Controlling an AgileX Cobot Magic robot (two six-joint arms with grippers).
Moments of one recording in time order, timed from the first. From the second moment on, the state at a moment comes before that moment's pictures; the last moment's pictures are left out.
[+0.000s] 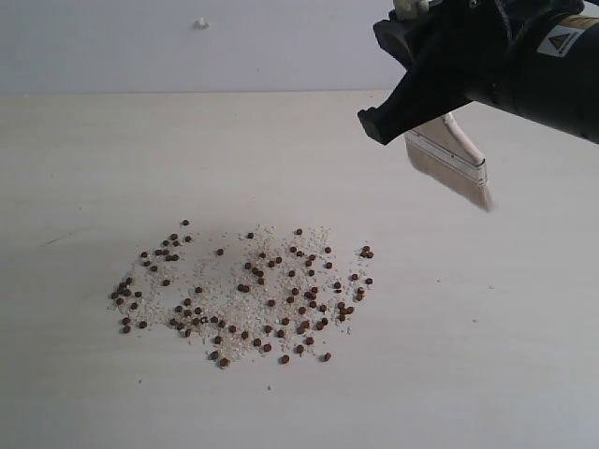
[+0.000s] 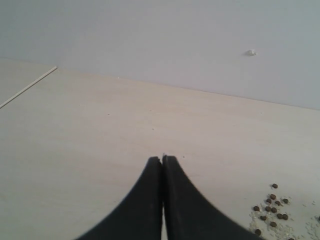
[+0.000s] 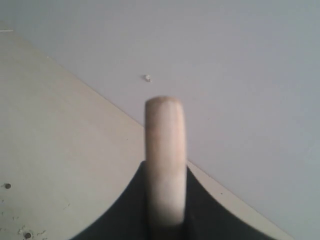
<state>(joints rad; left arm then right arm) -0.09 0.14 0.00 -0.01 0.13 -0.16 0.60 1.27 -0.71 0.37 -0.25 -0.71</state>
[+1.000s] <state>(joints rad) -0.09 0.14 0.00 -0.01 0.13 -0.16 0.70 1.27 -0.51 0.97 -0.81 -1.07</state>
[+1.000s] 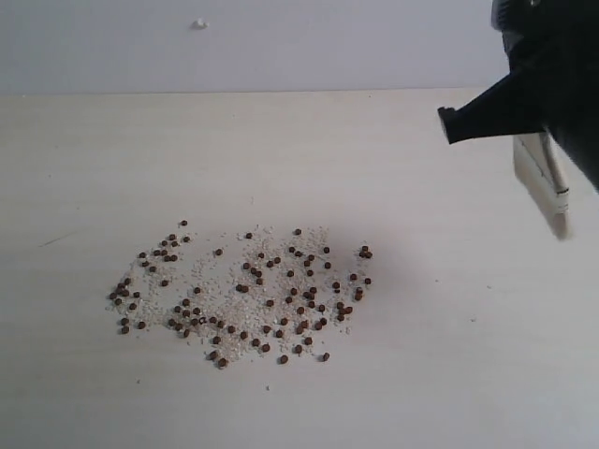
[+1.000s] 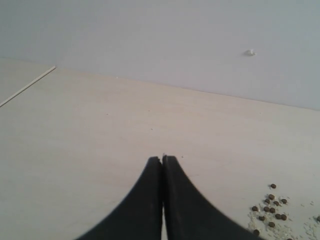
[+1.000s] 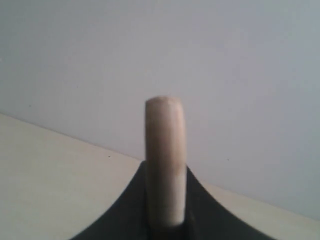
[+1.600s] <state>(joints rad) -0.09 0.14 0.00 -0.01 0.13 -0.16 0.96 1.89 -0.71 1.10 -1.19 -0.88</state>
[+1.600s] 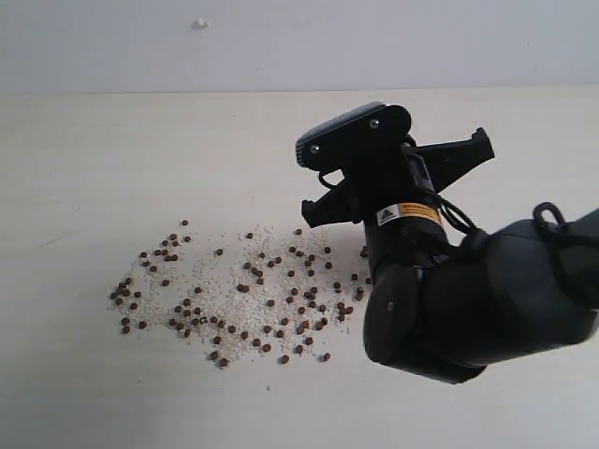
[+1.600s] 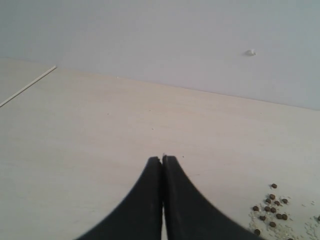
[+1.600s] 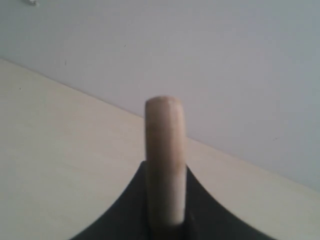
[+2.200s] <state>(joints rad) -0.09 0.14 0.00 -0.01 0.13 -0.16 0.96 1.93 -0.87 1.04 -0.96 -0.68</state>
